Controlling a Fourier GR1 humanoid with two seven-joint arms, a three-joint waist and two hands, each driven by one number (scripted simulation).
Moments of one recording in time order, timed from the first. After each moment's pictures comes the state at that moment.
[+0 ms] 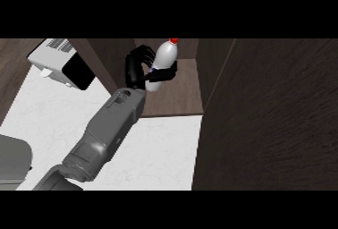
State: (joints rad) left arm -1.02 0.00 -0.10 -0.34 0.23 0.73 -0.42; right arm 0.18 -0.41 0.77 -2.47 0.08 -0.46 0.14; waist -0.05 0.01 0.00
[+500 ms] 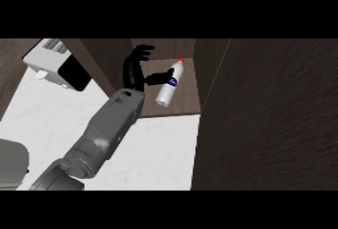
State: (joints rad) left arm -1.08 0.00 -0.09 -0.18 0.19 0.79 -0.48; right arm 0.17 -0.42 0.77 -2.48 0.07 -0.47 0.14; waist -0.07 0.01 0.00
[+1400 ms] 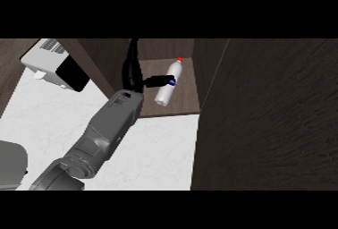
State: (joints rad) left arm -1.09 0.00 -0.07 -0.14 0.17 0.79 -0.54; right arm 0.17 -0.44 0.78 -2.48 0.05 -0.47 0.12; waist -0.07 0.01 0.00
